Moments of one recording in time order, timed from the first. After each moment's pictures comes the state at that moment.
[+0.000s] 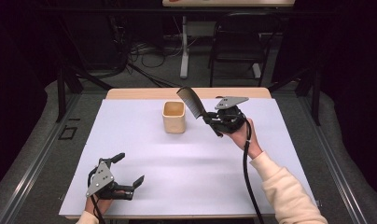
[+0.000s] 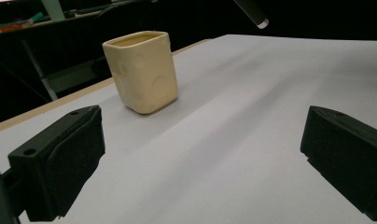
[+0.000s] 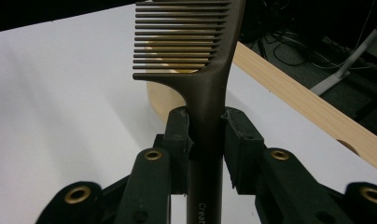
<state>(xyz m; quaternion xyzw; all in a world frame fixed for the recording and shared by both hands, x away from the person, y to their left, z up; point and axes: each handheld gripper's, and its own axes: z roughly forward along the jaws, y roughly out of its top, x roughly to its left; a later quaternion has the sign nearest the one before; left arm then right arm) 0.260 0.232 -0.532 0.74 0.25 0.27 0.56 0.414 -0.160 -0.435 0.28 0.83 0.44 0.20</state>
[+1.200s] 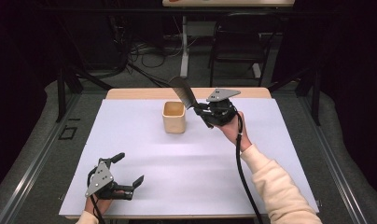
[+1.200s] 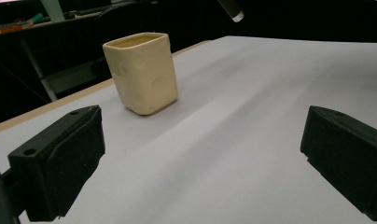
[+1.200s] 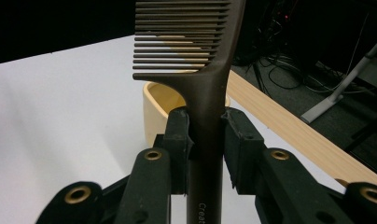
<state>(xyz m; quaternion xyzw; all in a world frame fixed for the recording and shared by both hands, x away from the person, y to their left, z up) 0.259 0.233 -0.532 0.74 0.25 0.27 0.56 0.429 -0.134 -0.422 0.27 0.81 0.47 0.22</state>
